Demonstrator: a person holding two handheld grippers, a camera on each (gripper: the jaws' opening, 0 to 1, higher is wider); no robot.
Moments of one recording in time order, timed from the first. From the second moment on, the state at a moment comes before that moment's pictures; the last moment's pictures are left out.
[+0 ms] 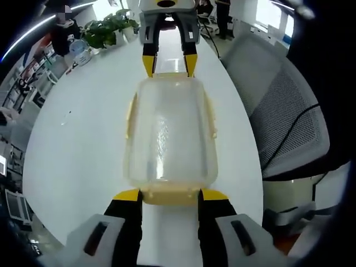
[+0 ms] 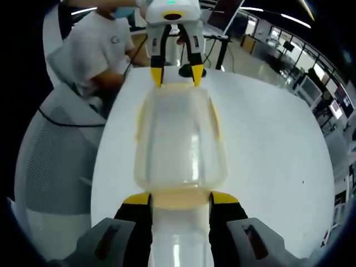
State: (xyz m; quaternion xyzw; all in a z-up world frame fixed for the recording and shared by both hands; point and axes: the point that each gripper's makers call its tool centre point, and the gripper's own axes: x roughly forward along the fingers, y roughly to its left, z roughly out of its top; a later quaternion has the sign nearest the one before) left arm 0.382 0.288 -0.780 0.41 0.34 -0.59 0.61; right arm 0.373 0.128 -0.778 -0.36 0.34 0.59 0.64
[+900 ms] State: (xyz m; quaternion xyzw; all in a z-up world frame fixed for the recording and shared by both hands) left arm 0.374 0.238 -0.778 0.41 0.34 -0.59 0.60; right arm 0.363 0.078 -0.777 -0.36 0.35 0.58 0.64
